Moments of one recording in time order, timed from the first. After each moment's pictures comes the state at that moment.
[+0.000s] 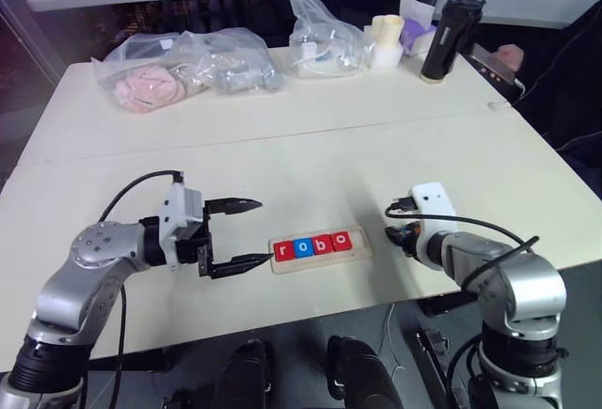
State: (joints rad) left arm -0.14 0.72 0.07 -0.37 -0.60 0.31 -1.11; right arm -0.34 -0.38 -0.11 -0.62 0.23 1.61 0.20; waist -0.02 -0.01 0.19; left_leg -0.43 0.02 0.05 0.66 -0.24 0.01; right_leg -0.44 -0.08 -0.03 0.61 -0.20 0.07
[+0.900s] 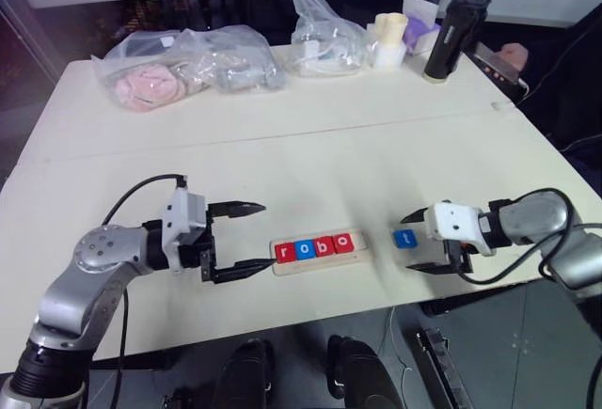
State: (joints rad) left arm -0.12 0.71 0.06 -0.41 -0.59 0.30 -1.10; right arm -0.41 -1.02 0.19 0.09 0.14 0.07 1.31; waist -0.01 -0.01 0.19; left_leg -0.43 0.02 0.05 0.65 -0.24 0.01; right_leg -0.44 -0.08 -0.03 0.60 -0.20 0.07
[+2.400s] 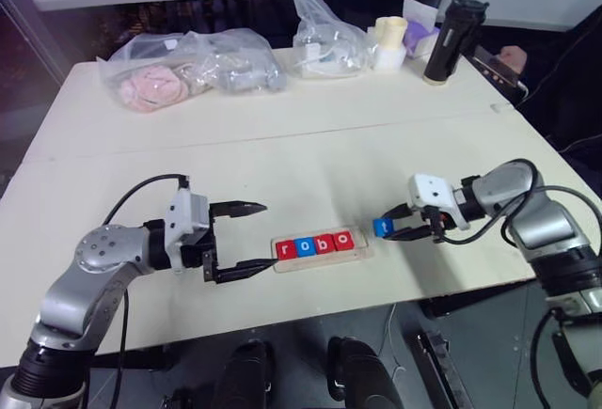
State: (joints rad) left arm -0.13 0.71 0.05 -0.41 -0.58 0.30 -1.09; right arm -0.61 -0.83 0.23 0.19 0.11 0.18 1.46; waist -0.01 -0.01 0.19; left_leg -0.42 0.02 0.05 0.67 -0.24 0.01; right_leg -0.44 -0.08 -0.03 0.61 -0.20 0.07
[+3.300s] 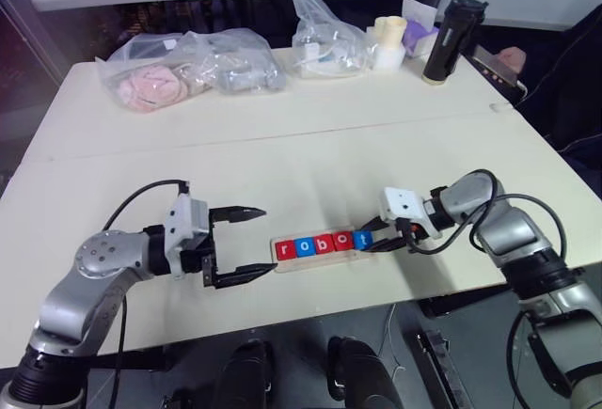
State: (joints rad) left arm -0.09 0.71 0.05 -0.42 -0.58 0.30 -1.08; right arm -0.61 -0.75 0.31 0.20 0.06 0.19 1.44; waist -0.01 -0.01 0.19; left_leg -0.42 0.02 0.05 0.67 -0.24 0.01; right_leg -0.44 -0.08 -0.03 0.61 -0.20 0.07
